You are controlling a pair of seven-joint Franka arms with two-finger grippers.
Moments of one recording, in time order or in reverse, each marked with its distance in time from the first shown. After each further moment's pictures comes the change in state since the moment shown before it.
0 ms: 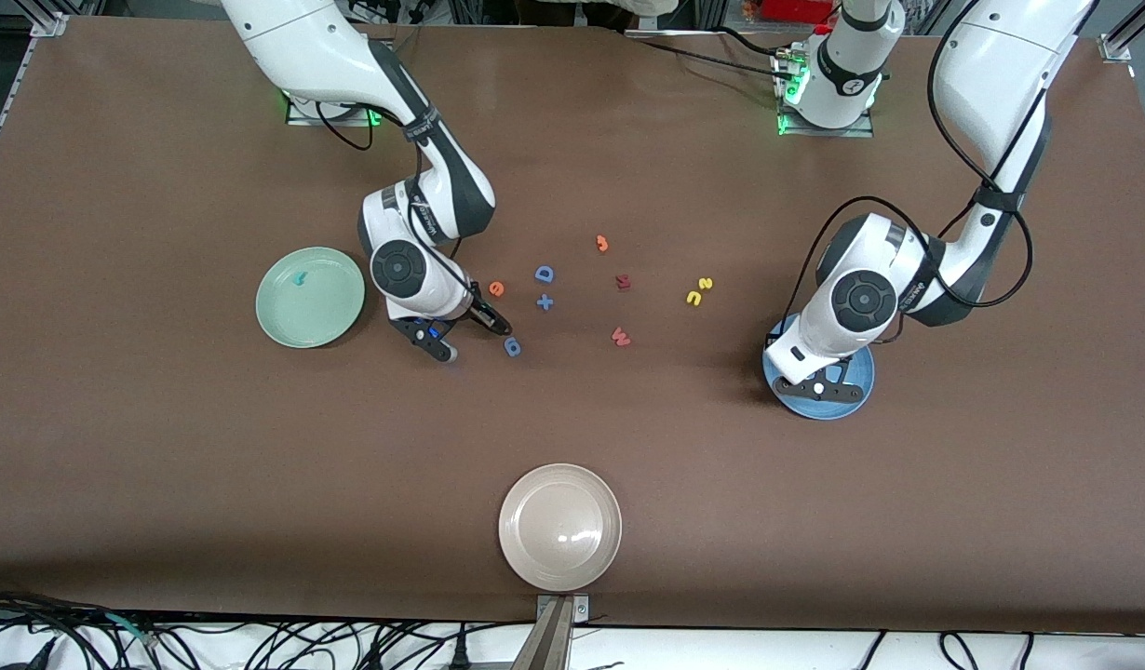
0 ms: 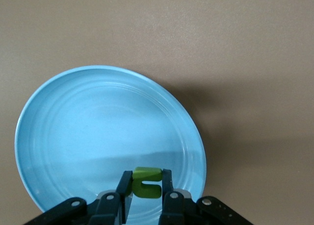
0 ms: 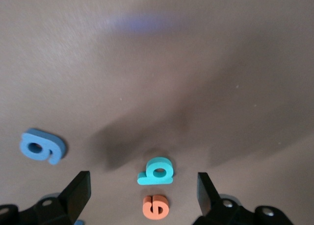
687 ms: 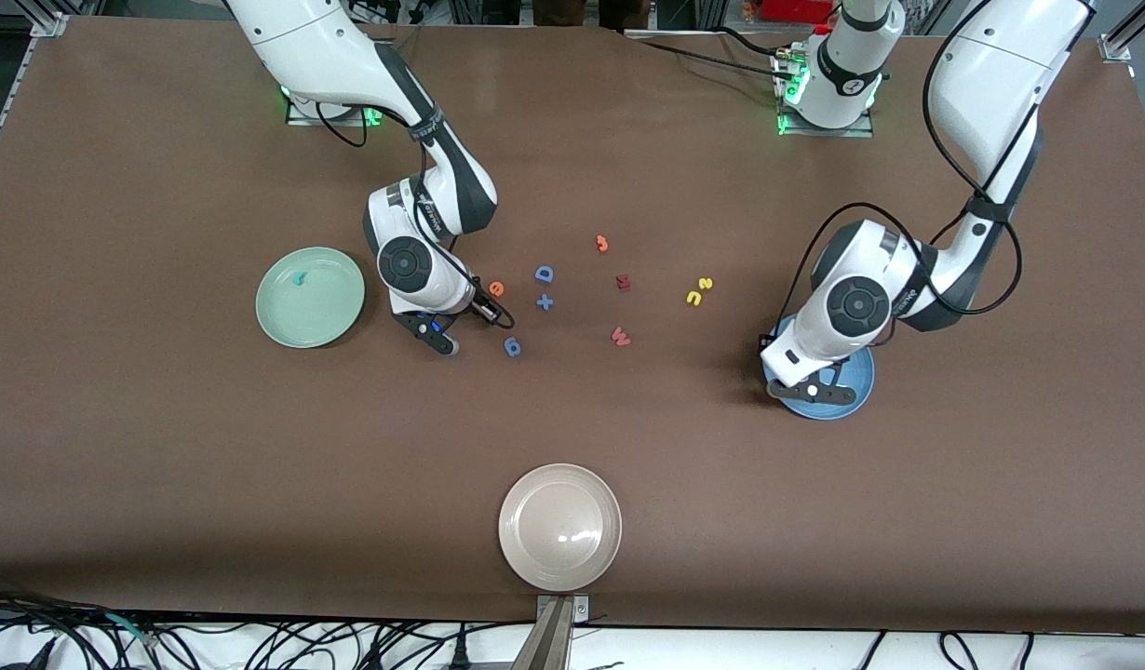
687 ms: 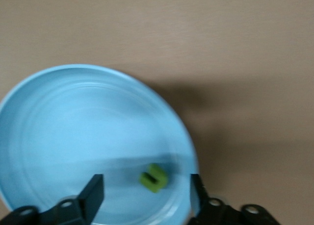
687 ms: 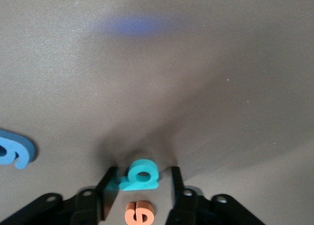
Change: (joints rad) left arm 0.004 0.031 -0.038 0.004 0.000 0.025 -0.049; right arm 0.005 -0.001 -0.002 -0.035 0.000 0.020 -0.002
